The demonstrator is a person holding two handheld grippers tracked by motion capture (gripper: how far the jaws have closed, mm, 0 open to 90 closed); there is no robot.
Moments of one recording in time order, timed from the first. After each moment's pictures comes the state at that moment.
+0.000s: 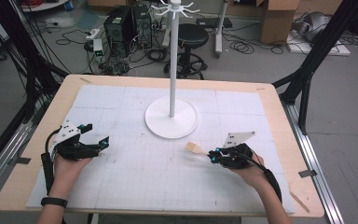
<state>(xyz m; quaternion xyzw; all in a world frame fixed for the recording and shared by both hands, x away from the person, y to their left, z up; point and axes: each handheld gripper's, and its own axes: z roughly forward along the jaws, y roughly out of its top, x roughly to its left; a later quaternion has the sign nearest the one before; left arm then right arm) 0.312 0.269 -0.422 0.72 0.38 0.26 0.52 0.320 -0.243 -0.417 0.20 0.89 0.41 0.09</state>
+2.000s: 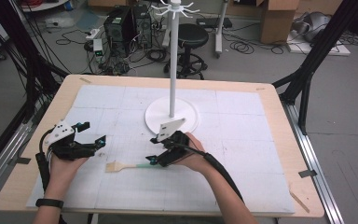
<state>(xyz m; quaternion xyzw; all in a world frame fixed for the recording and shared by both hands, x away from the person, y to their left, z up) 0.307 0.276 -0.412 0.71 0.36 0.26 0.55 0.341 -0.084 -0.393 0.07 0.89 0.45 0.05</state>
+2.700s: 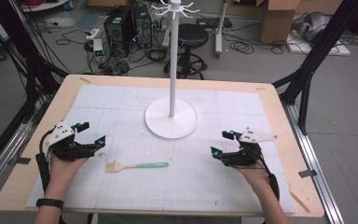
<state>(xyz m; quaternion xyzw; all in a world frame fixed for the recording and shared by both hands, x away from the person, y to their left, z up) 0.308 0.278 -0.417 0.71 0.36 0.27 0.54 0.306 -0.281 -0.410 0.30 0.77 0.54 0.17</state>
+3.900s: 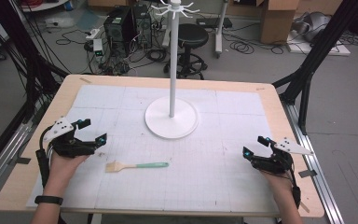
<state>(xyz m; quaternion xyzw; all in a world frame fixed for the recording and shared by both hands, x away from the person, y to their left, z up) 0.312 0.273 -0.404 0.71 0.35 0.24 0.57 0.289 -0.360 -0.431 0.40 0.71 0.53 0.24</state>
